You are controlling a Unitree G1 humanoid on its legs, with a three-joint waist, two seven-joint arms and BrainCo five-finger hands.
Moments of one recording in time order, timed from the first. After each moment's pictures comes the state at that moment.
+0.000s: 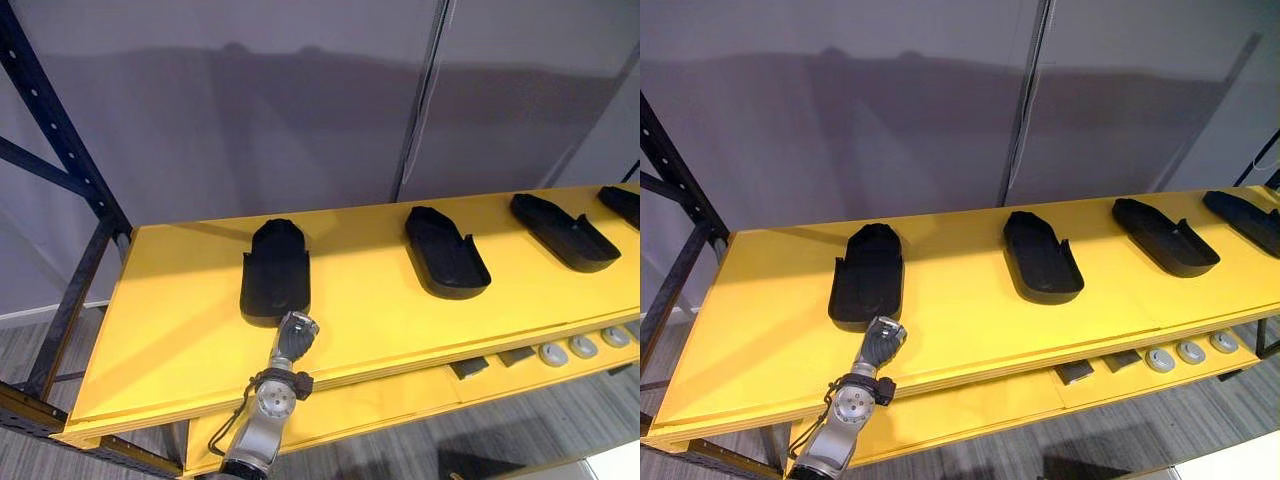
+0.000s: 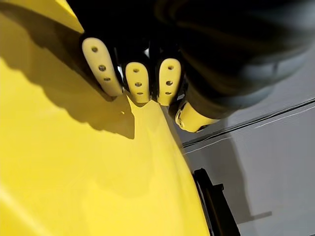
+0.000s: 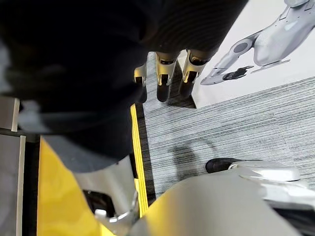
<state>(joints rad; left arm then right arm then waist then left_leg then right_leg) -0.03 0.01 -0.21 0.25 0.39 -0.05 0.21 0.23 -0.09 -0.06 0.94 -0.09 -0.06 -0.06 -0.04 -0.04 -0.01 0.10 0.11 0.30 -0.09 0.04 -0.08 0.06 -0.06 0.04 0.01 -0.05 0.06</state>
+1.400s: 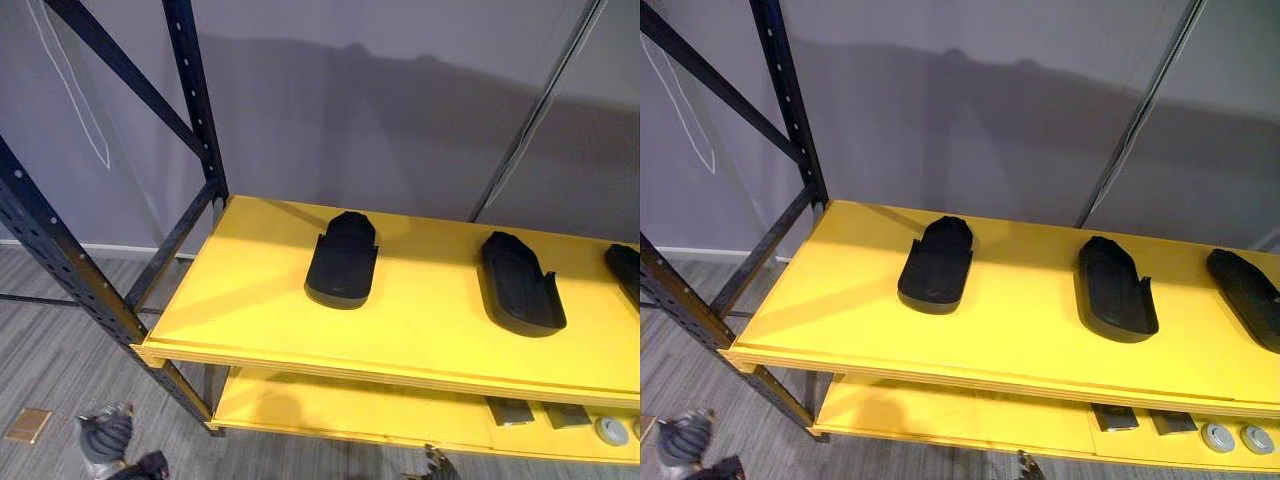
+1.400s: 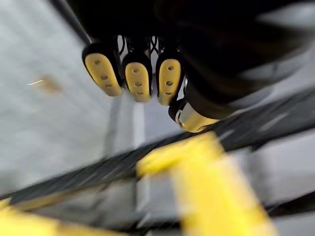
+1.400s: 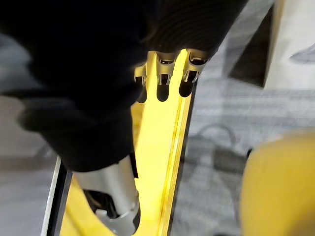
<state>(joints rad) 0.44 0.01 0.37 0.13 0.17 0.00 0.24 0.23 -0.01 0.02 0.79 -0.09 -0.04 -0.03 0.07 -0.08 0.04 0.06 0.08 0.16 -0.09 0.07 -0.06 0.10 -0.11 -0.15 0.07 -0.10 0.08</state>
